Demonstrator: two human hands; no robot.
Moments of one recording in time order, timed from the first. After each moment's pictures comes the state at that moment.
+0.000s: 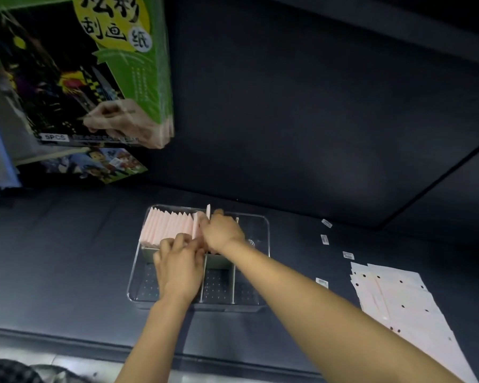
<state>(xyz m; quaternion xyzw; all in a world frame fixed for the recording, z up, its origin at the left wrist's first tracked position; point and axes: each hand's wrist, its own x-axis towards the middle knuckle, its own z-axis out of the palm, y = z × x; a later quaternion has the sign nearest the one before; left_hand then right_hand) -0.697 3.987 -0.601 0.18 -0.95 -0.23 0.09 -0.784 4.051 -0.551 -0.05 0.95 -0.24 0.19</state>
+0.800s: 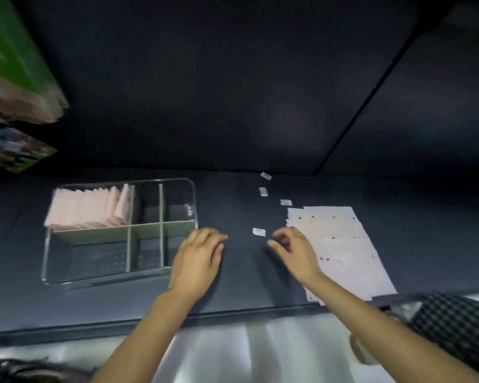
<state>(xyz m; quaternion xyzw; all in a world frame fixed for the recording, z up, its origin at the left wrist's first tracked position) -0.671 4.134 -0.596 -0.11 -0.94 -0.30 0.11 -0.707 4.366 -0.607 -0.01 0.95 -0.32 0.02</state>
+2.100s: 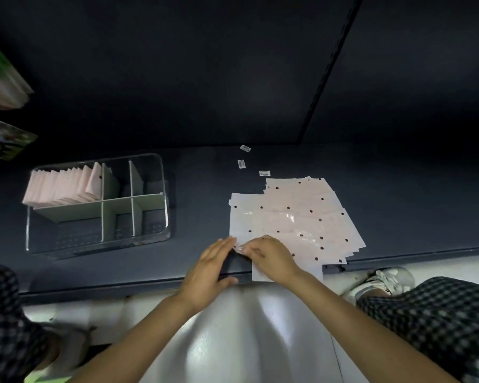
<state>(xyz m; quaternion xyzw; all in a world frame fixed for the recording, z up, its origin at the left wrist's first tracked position) -0.609 4.220 -0.632 -0.15 -0.92 -0.34 -0.14 -0.647 4.403 -0.629 -0.13 0.93 -0.32 0.15</state>
